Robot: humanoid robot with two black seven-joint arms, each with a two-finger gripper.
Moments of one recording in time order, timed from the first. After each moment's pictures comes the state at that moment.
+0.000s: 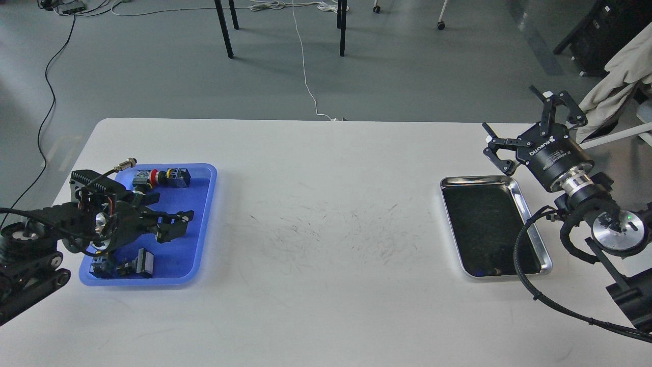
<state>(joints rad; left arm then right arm) -0.58 0.76 -0.41 -1.12 1.91 -0.06 -0.22 0.38 -0.46 1.15 1.11 0.04 0.32 0.00</state>
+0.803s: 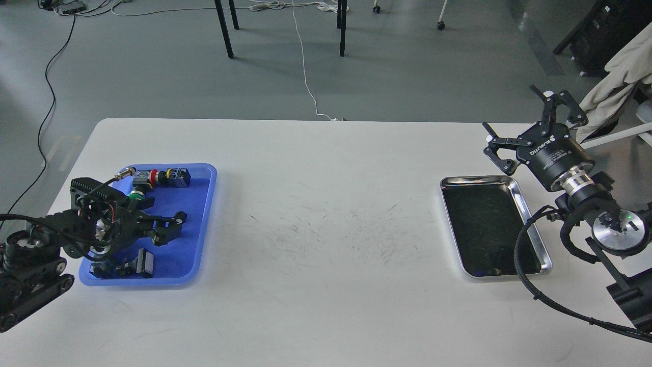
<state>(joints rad) -0.58 0.71 -0.37 -0.98 1.92 0.00 -0.22 0.38 -0.46 1.15 1.11 0.04 0.32 0.00</state>
